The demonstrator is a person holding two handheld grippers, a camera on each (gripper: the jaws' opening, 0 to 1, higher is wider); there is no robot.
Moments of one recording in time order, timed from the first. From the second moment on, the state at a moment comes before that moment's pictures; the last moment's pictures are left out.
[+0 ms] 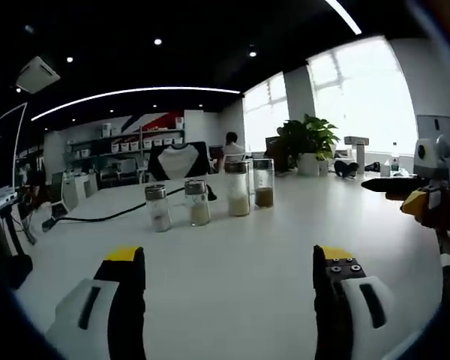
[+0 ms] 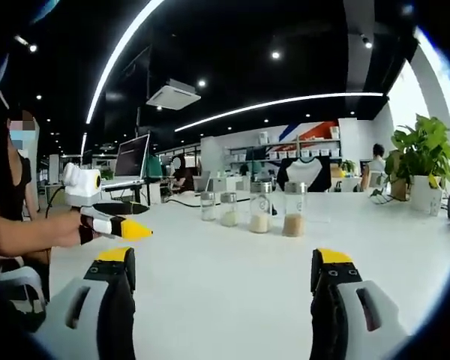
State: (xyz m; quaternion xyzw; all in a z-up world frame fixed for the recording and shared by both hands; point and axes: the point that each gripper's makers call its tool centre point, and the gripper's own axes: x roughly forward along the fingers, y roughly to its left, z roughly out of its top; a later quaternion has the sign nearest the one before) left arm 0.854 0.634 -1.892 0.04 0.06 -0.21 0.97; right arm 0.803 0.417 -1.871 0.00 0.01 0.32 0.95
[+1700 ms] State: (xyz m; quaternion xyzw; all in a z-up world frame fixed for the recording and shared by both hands) left arm 1.036 0.720 -1.866 0.02 0.04 -0.08 1.00; right arm 0.779 0.405 -1.838 0.04 -0.01 0.31 0.95
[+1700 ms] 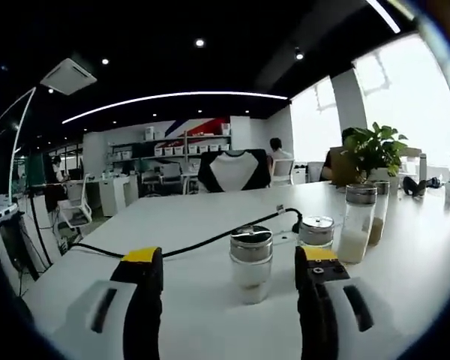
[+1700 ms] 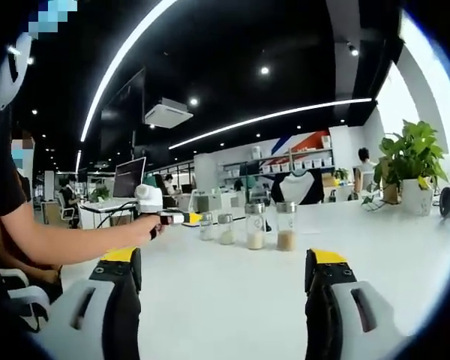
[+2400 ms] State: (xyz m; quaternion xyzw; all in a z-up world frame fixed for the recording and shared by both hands) left arm 1.058 0.694 -1.883 0.02 0.04 -0.12 0.99; right arm 0.772 0.390 -1.835 0.03 -0.02 0.29 0.96
